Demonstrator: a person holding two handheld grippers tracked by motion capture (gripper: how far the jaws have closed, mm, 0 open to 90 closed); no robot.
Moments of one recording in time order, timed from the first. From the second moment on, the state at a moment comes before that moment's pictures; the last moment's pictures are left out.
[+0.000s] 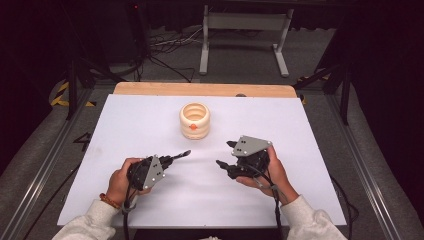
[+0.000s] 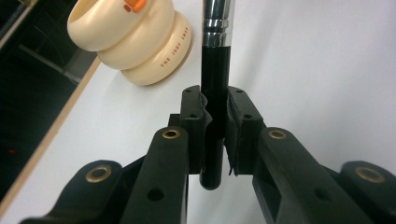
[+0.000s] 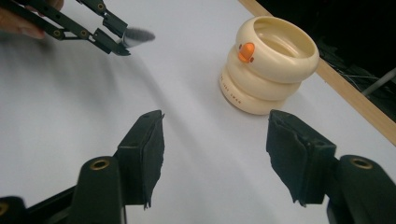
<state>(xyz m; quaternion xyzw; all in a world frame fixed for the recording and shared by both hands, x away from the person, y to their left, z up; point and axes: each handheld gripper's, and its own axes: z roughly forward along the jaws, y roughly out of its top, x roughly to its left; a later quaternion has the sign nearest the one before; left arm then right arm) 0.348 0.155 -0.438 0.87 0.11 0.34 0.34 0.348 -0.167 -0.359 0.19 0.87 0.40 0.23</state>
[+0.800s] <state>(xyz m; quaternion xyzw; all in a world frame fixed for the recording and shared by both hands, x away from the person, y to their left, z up) 0.363 0.195 -0.420 0.80 0.22 0.22 0.52 0.319 -0.226 -0.406 0.20 0.80 0.46 0.31</state>
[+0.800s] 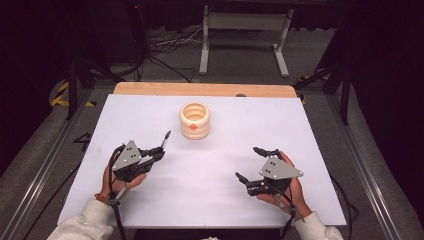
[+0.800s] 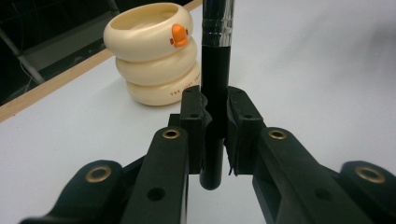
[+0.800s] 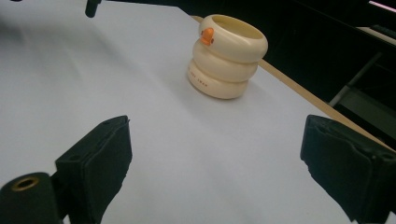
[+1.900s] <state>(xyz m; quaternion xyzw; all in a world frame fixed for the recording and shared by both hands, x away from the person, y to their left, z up) 0.398 0.205 -0.383 0.72 0.23 0.19 0.63 0.294 -0.283 -0.432 0.28 0.79 0.45 0.32</state>
